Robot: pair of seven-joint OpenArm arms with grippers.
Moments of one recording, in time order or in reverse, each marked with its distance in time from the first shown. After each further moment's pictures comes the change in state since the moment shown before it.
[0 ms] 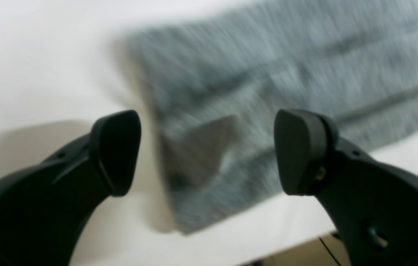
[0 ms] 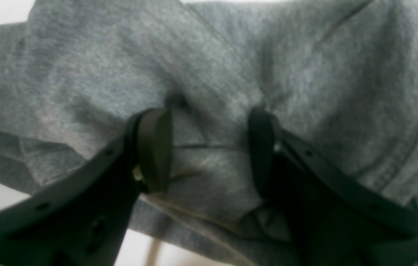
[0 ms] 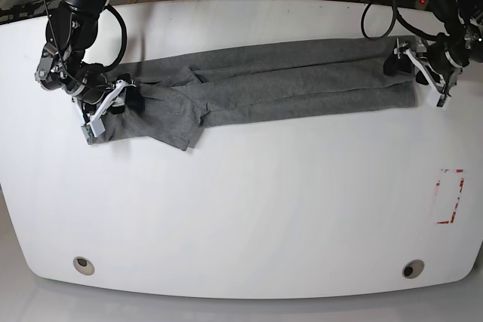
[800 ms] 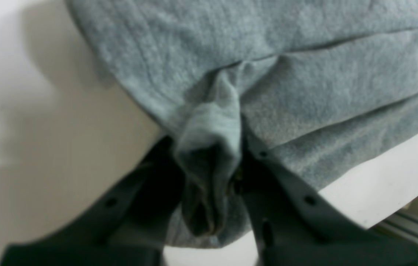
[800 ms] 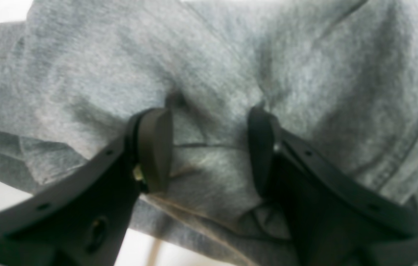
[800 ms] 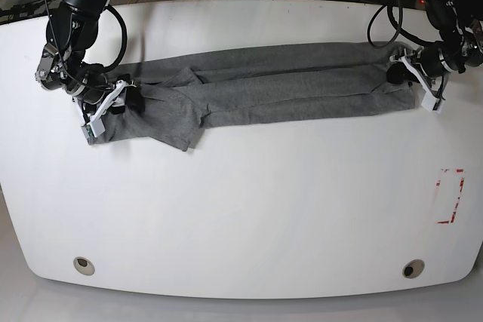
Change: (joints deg) left arm -3.2 0.2 0.6 -10.2 -1.6 -0.4 -1.9; right arm 0.3 -0.1 0.0 -0.3 0.0 0.1 -0.1
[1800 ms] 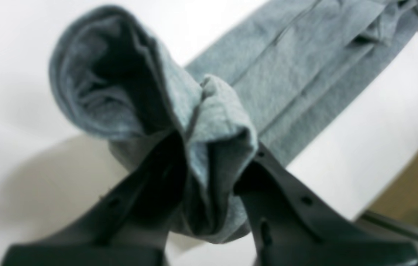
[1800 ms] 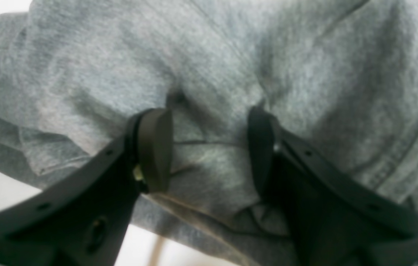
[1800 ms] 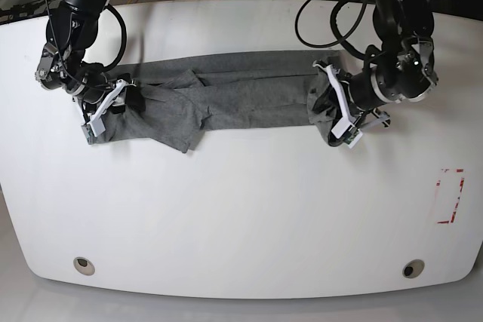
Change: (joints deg) left arm -5.0 8.8 27.8 30.1 10.3 6.4 2.1; right arm -0.2 0.0 0.0 0.0 0.1 0.0 0.2
